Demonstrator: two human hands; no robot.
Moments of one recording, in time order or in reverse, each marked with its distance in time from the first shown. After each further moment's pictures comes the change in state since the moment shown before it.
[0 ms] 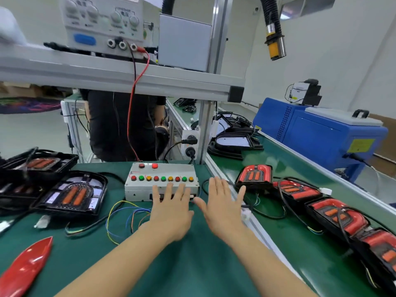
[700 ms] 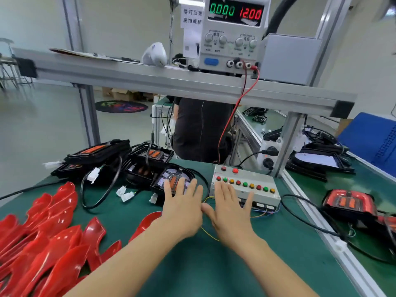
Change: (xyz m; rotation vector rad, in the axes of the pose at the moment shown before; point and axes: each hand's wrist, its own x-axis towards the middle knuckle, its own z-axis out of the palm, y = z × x) left_hand -0.084 -0.133 -0.003 0.075 0.112 -0.283; right_hand -0.032 -0.155 -0.007 0.139 -0.074 -0.384
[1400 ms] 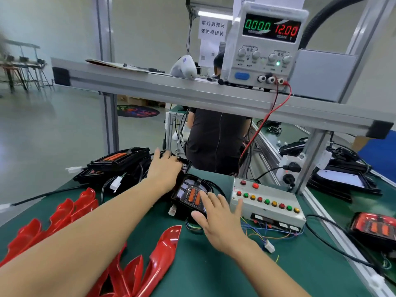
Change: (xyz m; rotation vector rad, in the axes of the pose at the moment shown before) left_hand 0.084 -0.131 -0.019 0.208 0.203 -0.059; right_hand 0.038 -0.053 0.013 0.026 -0.064 -0.160
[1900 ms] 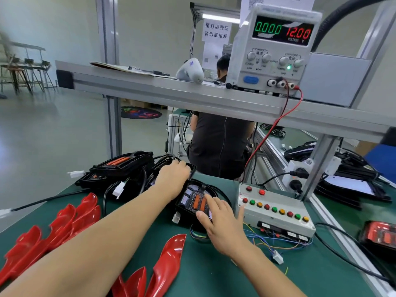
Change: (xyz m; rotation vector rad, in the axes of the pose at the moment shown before) left_hand 0.010 0.006 0.012 -0.119 0.057 0.019; right_hand 0.016 -0.003 0.003 0.184 0.032 0.035
